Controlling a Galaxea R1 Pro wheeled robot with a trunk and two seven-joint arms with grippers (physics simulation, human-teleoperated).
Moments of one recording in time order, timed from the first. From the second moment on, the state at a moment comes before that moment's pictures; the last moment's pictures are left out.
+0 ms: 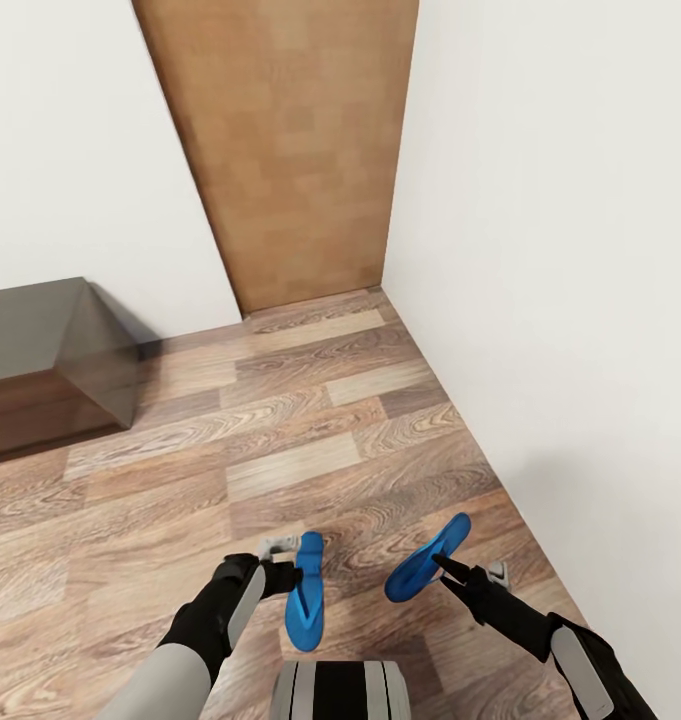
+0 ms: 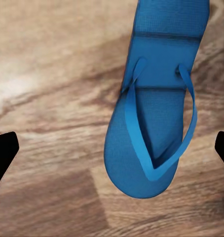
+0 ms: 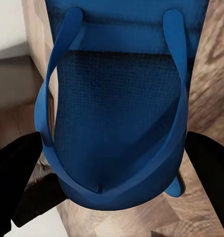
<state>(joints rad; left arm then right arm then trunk) -0.59 -0.17 0.01 -0.65 0.08 0.60 0.09 -0.34 -0.12 -0.22 -0.84 -0.70 0.70 0.72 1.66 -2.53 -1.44</state>
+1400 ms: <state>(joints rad) -0.59 -0.17 0.01 -0.65 0.08 0.59 0.09 -0.34 -0.12 -0.22 -0.84 -0.70 0.70 0.73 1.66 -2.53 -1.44</state>
